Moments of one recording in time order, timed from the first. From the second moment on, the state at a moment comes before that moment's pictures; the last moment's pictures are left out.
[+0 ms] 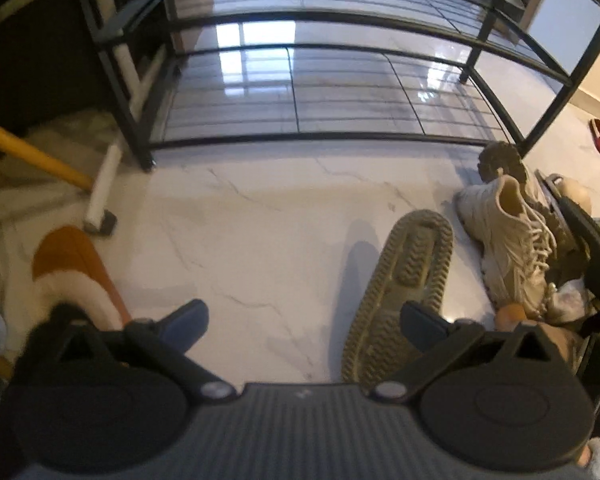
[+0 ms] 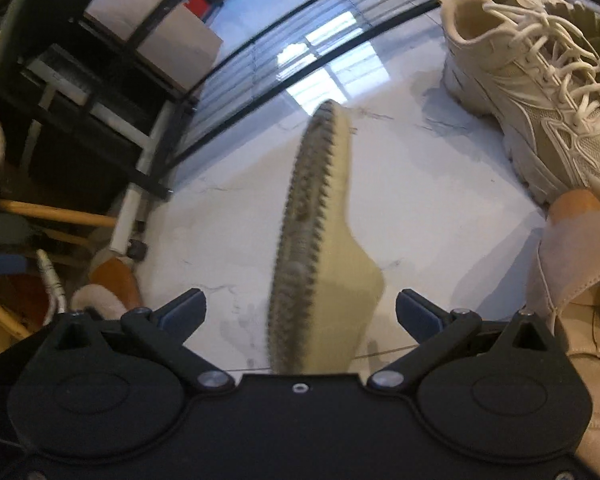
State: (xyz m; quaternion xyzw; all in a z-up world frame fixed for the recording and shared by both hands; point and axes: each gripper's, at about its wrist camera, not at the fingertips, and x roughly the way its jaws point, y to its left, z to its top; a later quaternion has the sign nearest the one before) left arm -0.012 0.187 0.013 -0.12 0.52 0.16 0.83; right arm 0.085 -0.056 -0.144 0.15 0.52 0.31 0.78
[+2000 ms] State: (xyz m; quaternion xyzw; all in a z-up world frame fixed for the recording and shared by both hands) left arm -0.007 0.202 -0.003 -0.11 0.55 0.19 0.80; right arm 0.058 0.057 -0.166 -0.23 0.41 0.25 0.84
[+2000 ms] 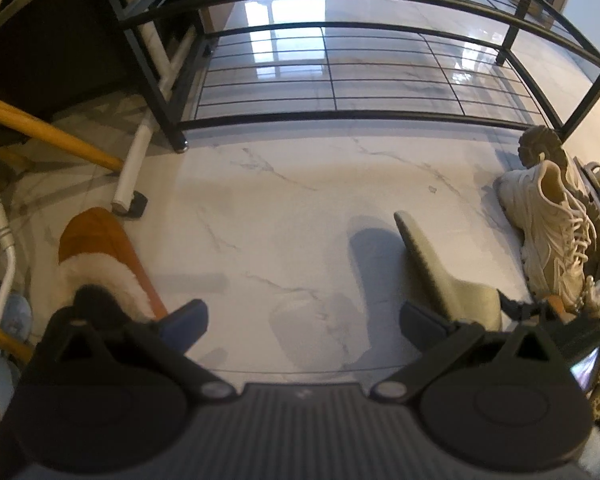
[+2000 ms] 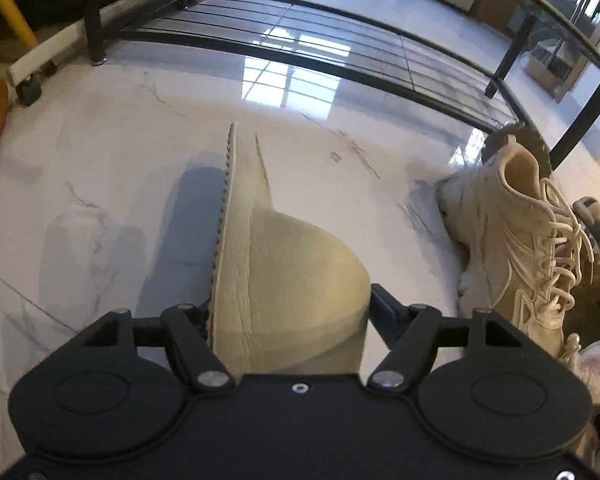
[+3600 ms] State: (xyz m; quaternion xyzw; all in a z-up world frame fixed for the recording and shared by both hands) left arm -0.009 0.215 -0.012 -0.14 0.57 0.21 0.78; right arm 0.056 0.060 -0.194 -0.14 0.46 0.35 0.80
